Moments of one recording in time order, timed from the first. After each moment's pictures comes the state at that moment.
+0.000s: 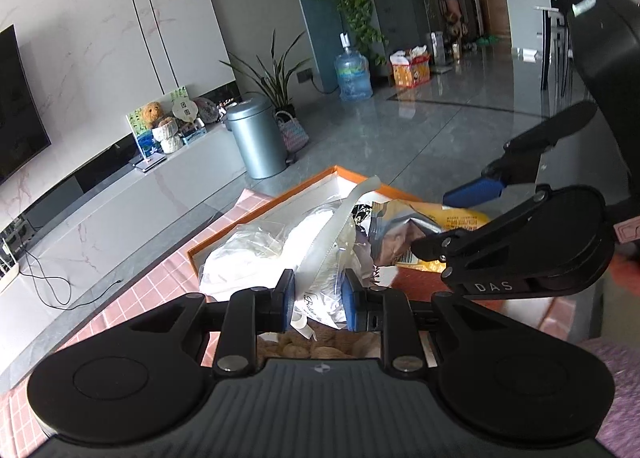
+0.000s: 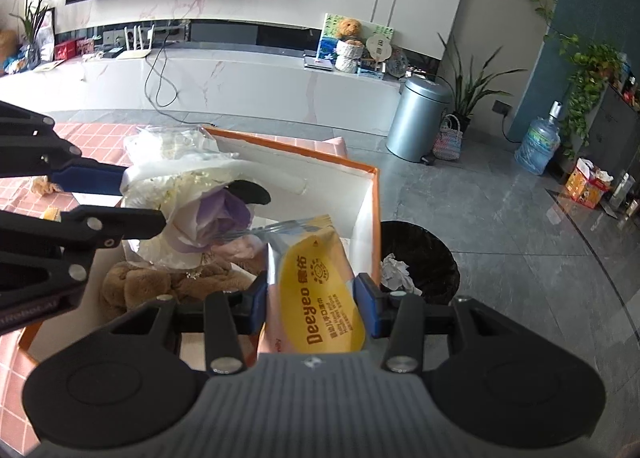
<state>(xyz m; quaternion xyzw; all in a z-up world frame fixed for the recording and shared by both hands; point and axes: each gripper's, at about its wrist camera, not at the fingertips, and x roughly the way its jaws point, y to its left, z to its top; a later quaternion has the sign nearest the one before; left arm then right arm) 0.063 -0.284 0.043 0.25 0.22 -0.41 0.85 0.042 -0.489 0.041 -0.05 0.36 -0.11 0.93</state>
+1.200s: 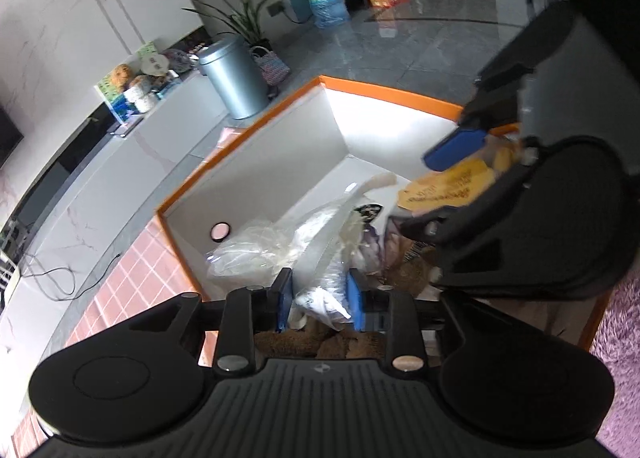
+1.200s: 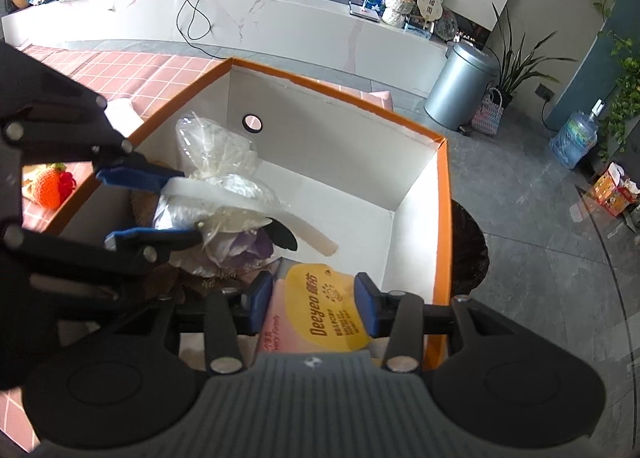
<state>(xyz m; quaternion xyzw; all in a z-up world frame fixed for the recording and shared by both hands) 0.091 -0.310 0.009 0.35 0.28 -0.40 0.80 0.094 -0.480 0.010 -0.09 0.44 -0.06 0.89</state>
